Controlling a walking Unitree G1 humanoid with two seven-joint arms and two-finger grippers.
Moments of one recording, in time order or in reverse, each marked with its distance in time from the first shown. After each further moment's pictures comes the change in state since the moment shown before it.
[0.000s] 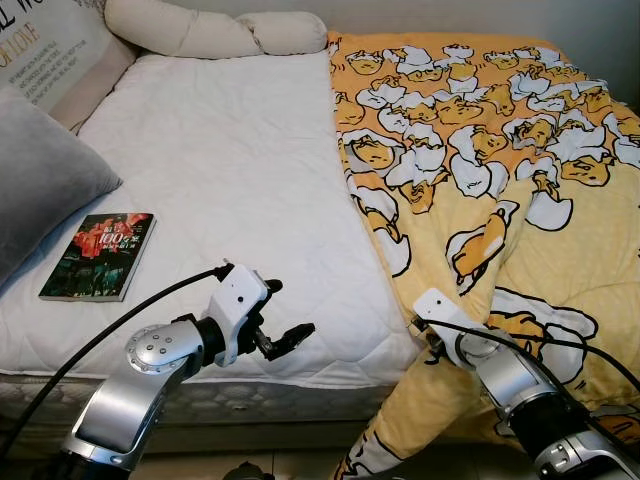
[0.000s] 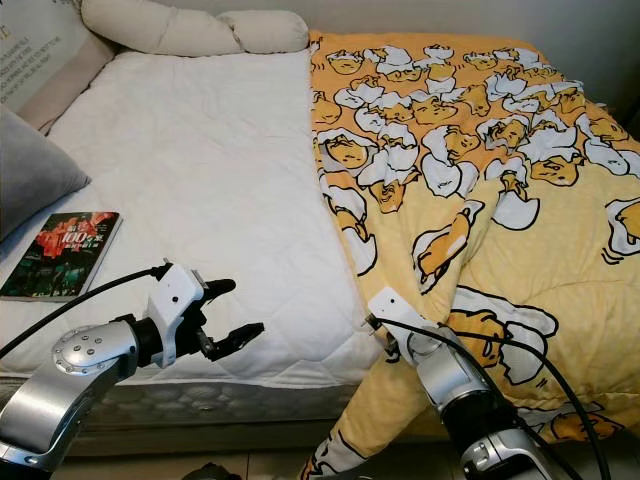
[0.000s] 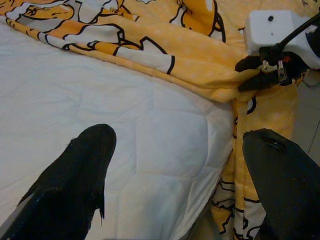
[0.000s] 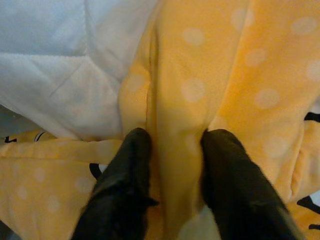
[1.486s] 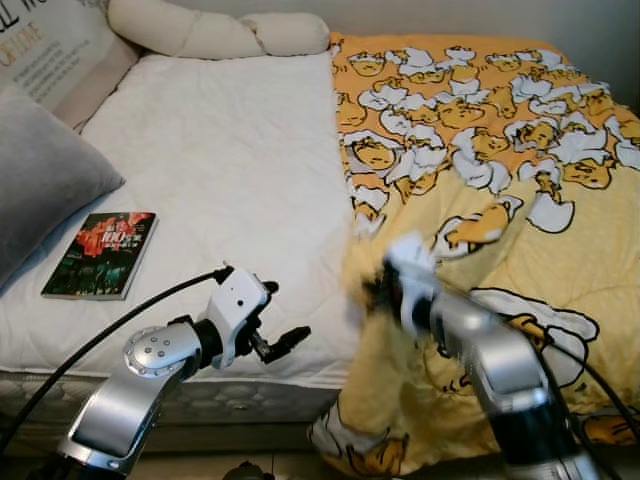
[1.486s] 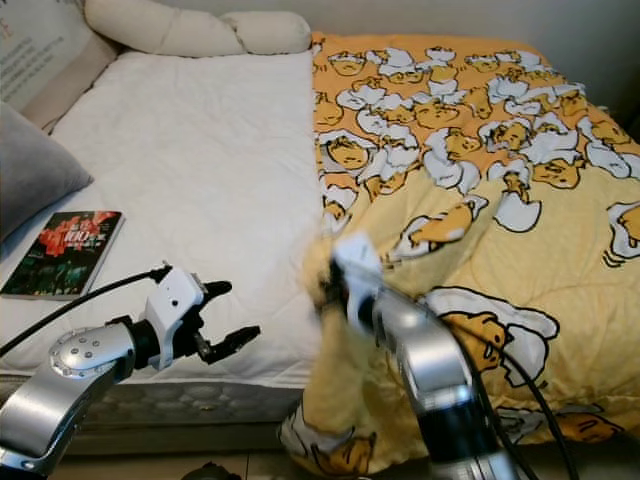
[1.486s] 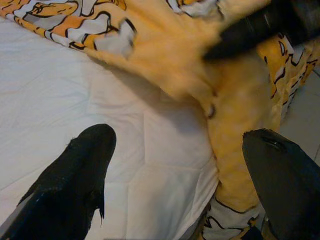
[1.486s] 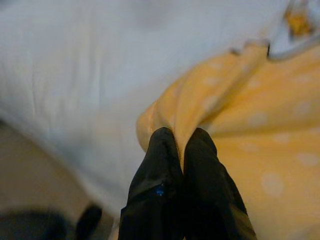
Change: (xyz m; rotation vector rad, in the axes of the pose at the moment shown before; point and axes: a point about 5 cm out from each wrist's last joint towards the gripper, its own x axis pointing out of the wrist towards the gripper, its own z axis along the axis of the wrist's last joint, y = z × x) left arm -0.003 0.000 -0.001 0.034 0.024 0.024; right arm -0.049 0.033 0.076 0.333 -0.413 0.309
